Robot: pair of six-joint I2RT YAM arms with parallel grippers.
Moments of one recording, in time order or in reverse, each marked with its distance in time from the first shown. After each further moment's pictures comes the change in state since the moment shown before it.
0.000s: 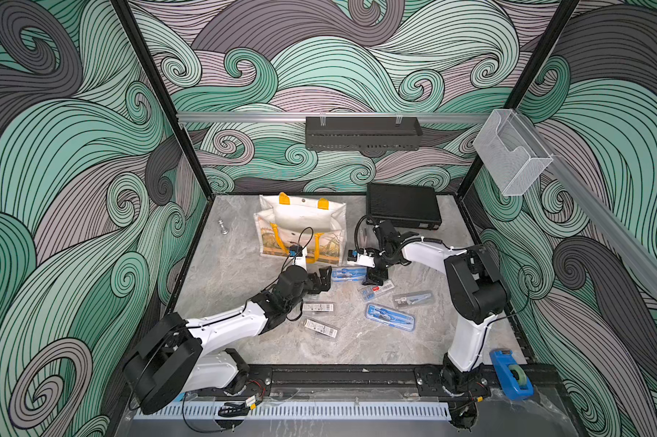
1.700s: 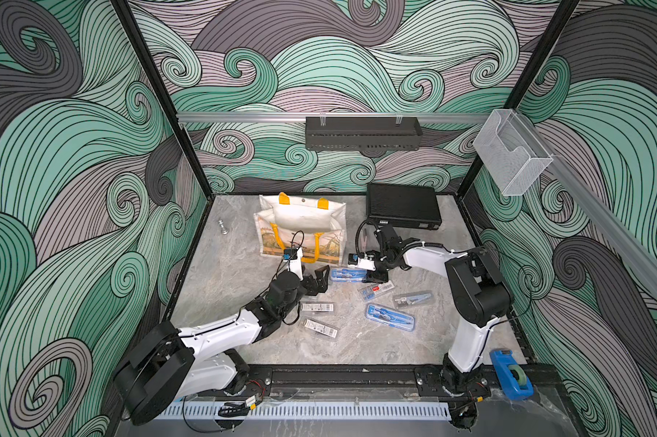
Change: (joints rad) left arm 0.000 -0.079 -0.085 0.143 0.017 0.033; right arm 0.008 -0.055 -0.103 0.143 0.016 -0.014
